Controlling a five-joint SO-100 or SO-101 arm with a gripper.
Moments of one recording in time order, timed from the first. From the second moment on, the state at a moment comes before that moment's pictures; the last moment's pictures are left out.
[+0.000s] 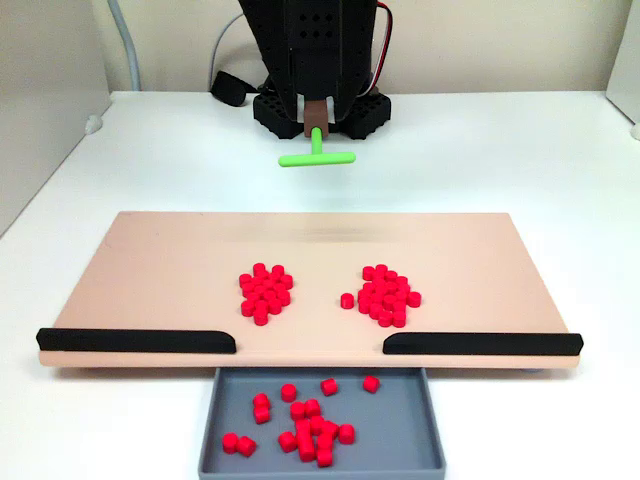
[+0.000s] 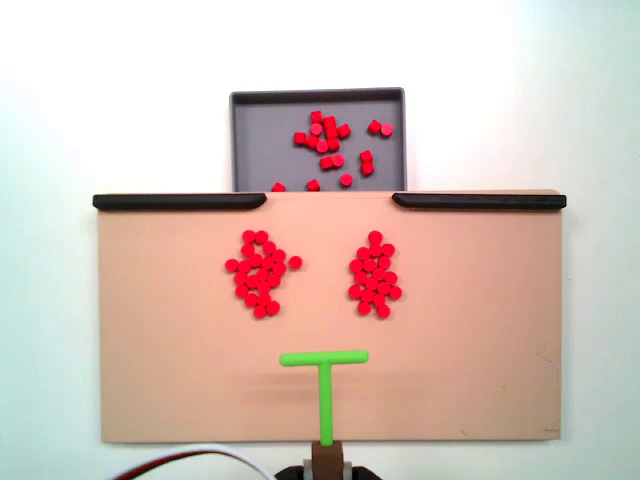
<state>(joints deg) 2.0 105.2 101.9 88.8 -91.1</state>
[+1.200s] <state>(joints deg) 6.6 105.2 101.9 88.8 -104.8</state>
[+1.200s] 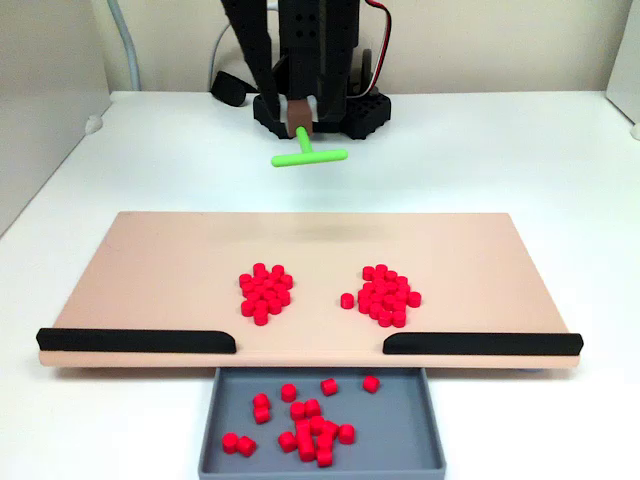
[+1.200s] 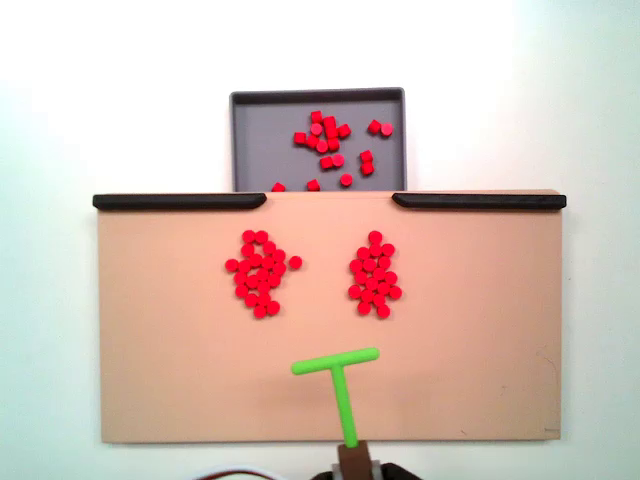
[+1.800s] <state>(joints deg) 30.4 84.2 82.1 88.7 -184.0</state>
